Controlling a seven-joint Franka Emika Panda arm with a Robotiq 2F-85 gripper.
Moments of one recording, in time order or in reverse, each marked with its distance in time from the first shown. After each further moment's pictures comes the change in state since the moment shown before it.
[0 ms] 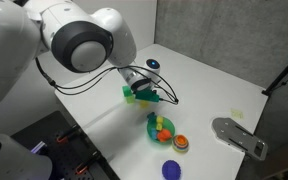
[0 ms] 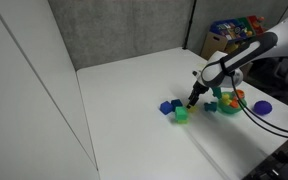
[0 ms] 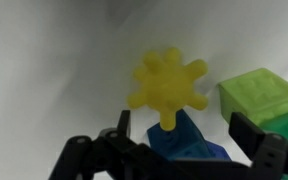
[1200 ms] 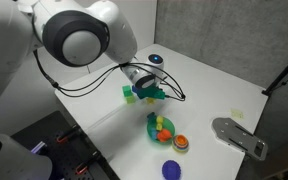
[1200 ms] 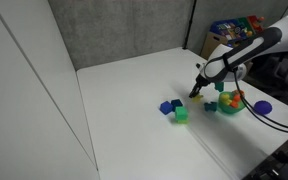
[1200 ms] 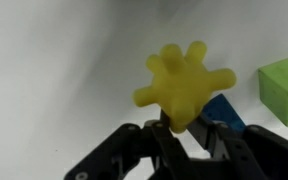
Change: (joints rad) arm 0.029 -0.047 -0.068 0.012 -0.042 0.043 0.094
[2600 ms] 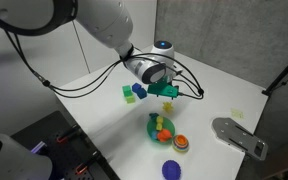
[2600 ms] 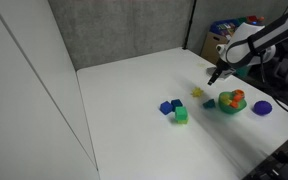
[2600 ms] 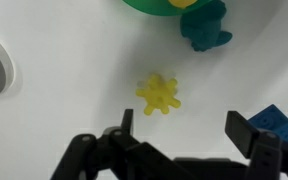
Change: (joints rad) arm 0.030 -0.246 -0.186 -0.142 -0.094 -0.037 0.172
